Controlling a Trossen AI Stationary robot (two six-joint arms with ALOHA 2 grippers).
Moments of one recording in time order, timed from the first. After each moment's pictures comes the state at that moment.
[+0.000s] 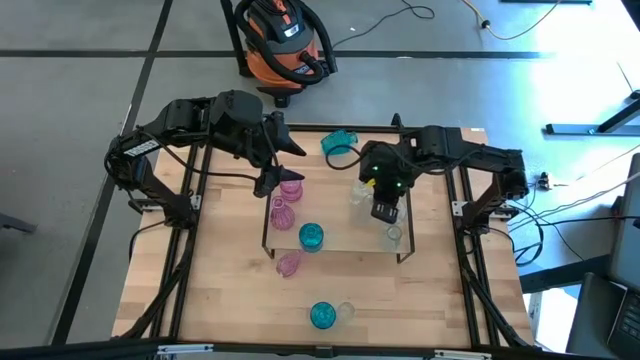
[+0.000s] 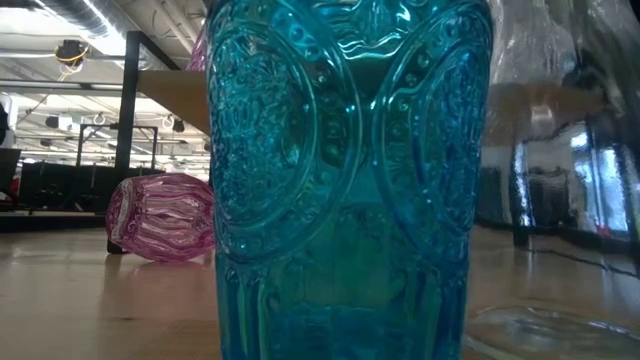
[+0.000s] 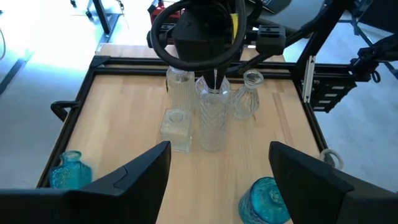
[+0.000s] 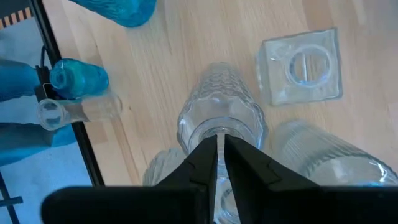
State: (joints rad) left arm 0.08 1.54 2.08 -1.11 0.09 -0.01; right arm 0.00 1.69 2.01 -1.57 -0.15 0.31
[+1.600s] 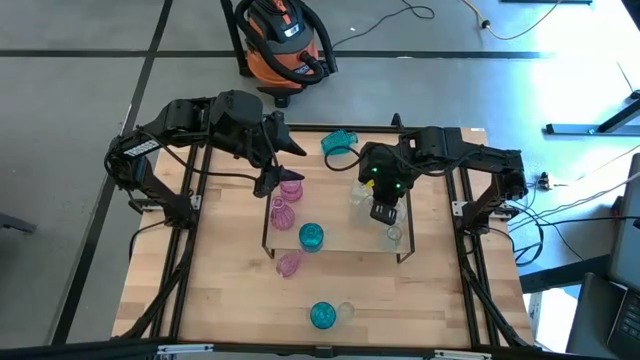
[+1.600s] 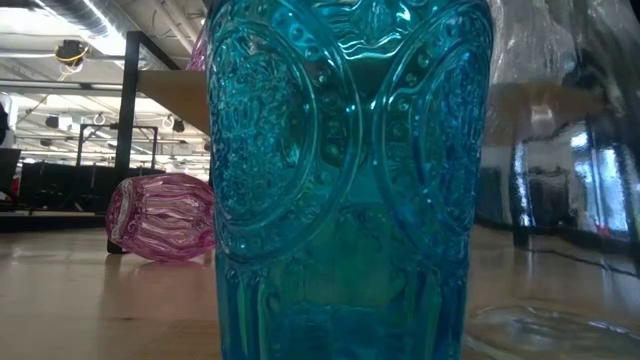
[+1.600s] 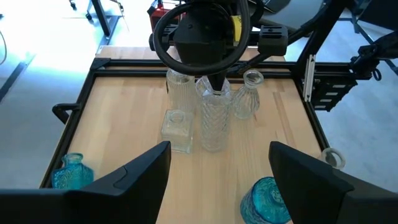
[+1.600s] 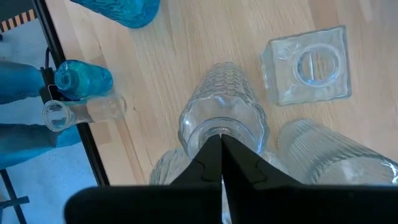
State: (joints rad) left arm 0.08 1.54 2.08 -1.11 0.09 0.00; right arm 0.00 1.70 2.02 -1.57 -0.17 0.33
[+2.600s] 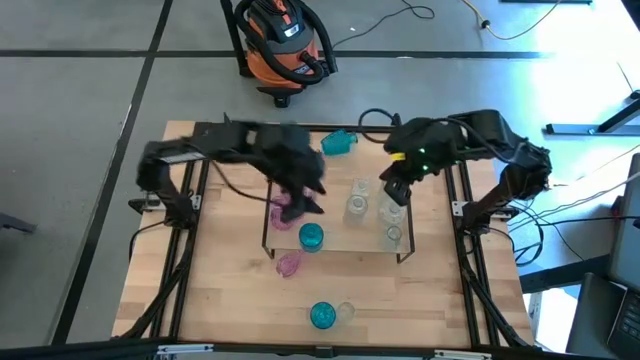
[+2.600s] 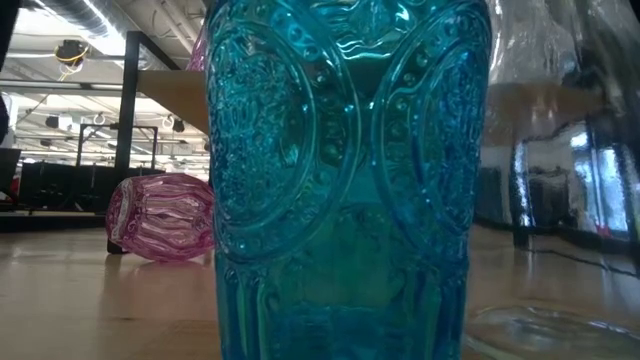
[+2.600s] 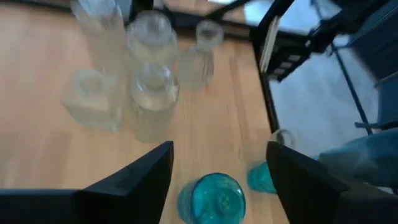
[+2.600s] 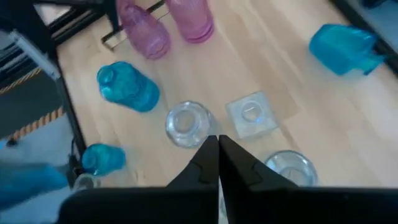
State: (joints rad) left arm 0.02 1.72 2.08 -1.10 0.25 -0.16; right arm 0.04 1.61 2.23 -1.57 0.04 0.53
